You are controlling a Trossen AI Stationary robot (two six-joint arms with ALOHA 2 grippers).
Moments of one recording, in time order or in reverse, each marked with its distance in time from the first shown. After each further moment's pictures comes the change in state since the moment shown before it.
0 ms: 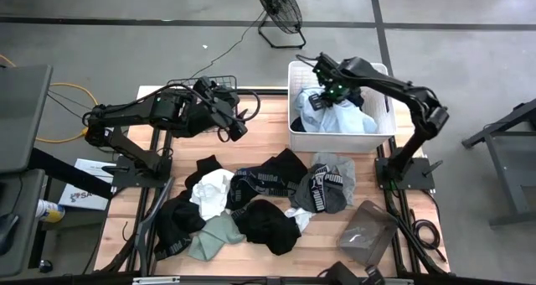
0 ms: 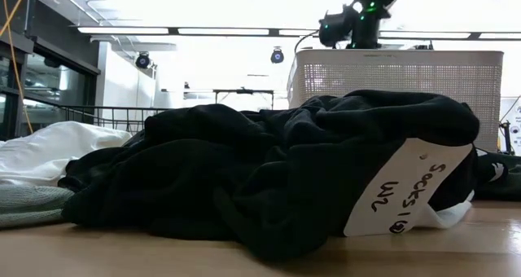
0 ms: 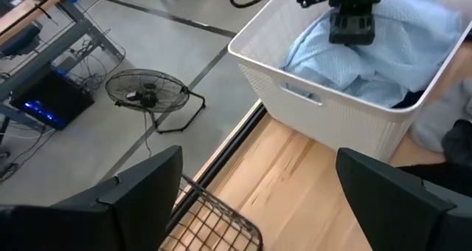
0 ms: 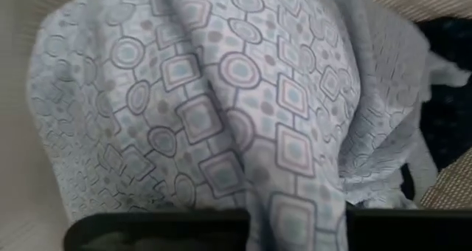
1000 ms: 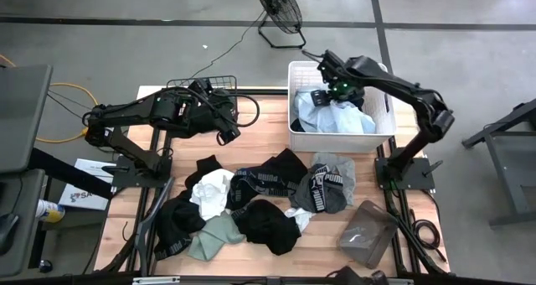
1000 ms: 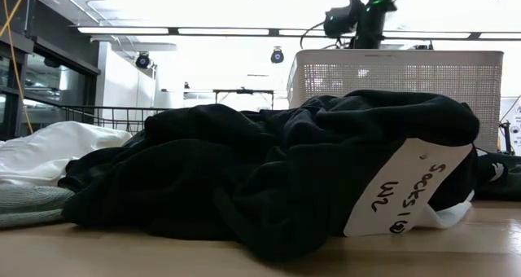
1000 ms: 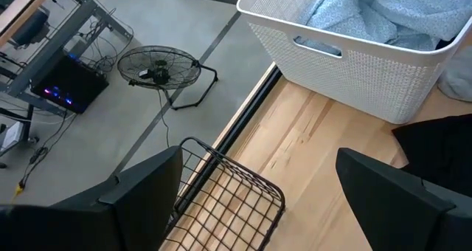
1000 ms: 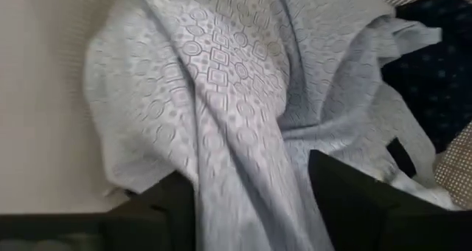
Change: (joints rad) left arm 0.000 0.000 0.000 -0.162 0.002 -0.038; right arm -0.006 -0.078 0.000 -0.009 -0.021 0.111
